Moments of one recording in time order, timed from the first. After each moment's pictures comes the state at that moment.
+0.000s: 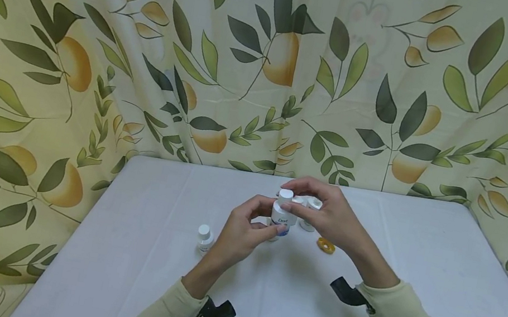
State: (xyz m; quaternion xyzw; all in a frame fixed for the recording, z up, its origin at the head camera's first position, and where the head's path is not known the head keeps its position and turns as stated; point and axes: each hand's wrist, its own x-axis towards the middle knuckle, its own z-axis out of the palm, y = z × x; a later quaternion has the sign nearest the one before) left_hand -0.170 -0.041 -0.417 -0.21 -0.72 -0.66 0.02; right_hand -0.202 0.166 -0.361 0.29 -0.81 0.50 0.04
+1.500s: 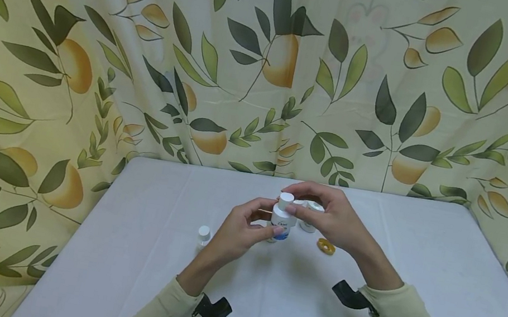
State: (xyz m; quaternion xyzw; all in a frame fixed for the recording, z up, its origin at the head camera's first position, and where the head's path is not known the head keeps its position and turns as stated) left_hand -0.174 -0.051 -0.412 -0.23 -0.74 -0.63 -0.03; right_hand -0.201 0.174 -0.362 0.30 -0.80 0.52 0.00
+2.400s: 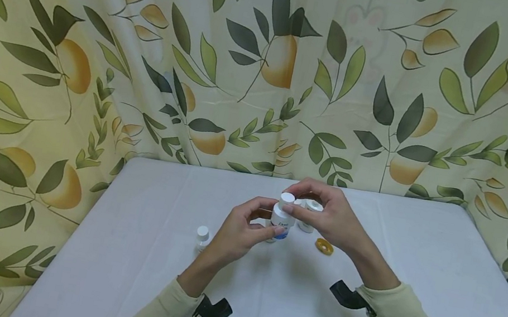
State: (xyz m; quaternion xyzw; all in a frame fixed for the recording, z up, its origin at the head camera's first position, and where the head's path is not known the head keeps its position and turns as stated) left_hand -0.173 -0.047 -0.411 -0.24 -0.73 -0.64 -0.01; right_hand -0.199 0.171 -0.359 0.28 -0.80 0.53 0.01
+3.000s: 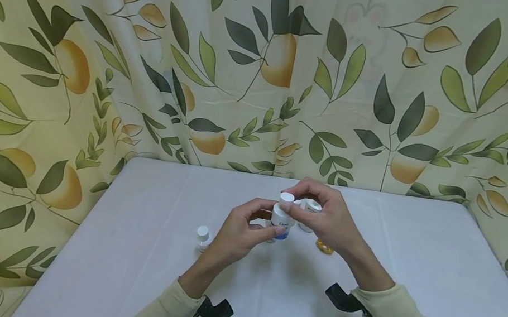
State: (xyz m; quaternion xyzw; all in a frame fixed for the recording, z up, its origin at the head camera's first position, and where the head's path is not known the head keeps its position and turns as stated) left_hand -0.172 -0.045 -0.413 -0.24 -0.73 -0.64 0.00; right_hand -0.199 0.162 -0.367 0.27 -0.77 0.57 0.04
